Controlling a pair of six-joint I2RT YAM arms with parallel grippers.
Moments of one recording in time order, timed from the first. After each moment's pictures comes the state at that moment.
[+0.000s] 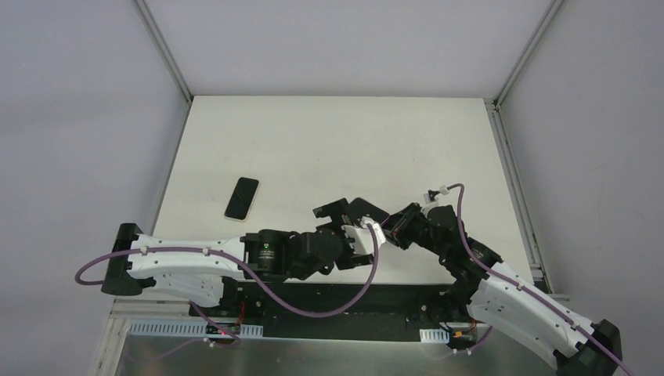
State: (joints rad) left arm -1.49 1.14 1.01 -0.33 -0.68 0.24; right arm 0.76 0.62 0.40 -0.19 -0.09 1.46
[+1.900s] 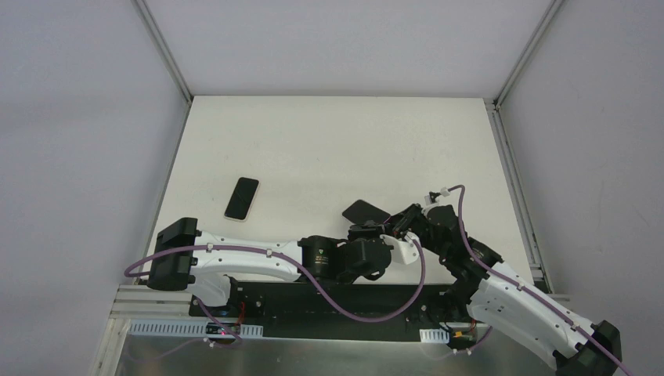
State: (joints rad) left arm -1.50 1.50 1.13 -0.23 -0.76 0.39; right arm 0.76 0.62 0.40 -0.22 -0.10 1.51
